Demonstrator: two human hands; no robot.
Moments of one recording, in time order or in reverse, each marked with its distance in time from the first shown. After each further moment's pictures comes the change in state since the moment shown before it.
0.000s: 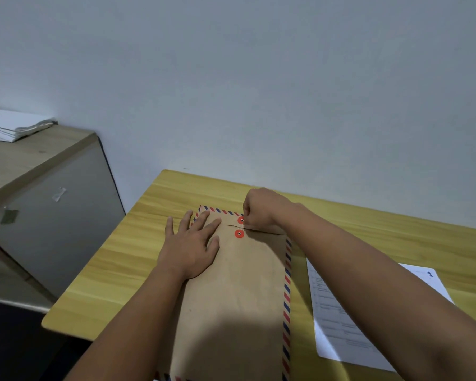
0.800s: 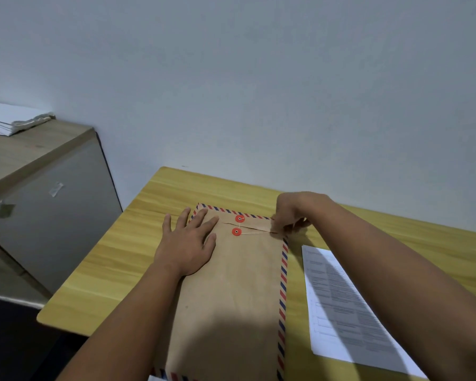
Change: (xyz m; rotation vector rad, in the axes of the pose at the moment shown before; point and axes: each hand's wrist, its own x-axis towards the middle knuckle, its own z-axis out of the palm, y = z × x) left_hand 0.001 -0.001 0.002 0.006 0.011 0.004; right_hand -0.034 0.036 -0.033 0.028 -0.378 0.338
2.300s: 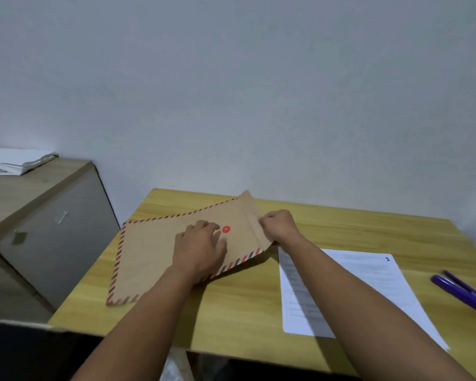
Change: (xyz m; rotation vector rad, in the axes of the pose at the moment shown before) left_hand -0.021 0.086 -0.045 -0.089 0.123 -0.051; right_hand -0.008 0.035 0.075 1.133 0.472 -0.032
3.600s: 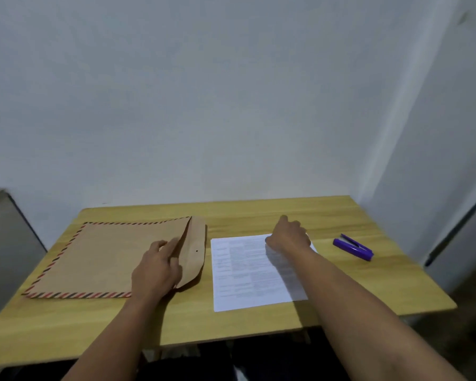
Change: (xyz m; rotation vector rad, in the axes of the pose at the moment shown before) left_hand -0.044 0.051 0.038 -0.144 0.034 0.026; right_hand -0.085 0.078 -0.159 -0.624 0.253 0.273
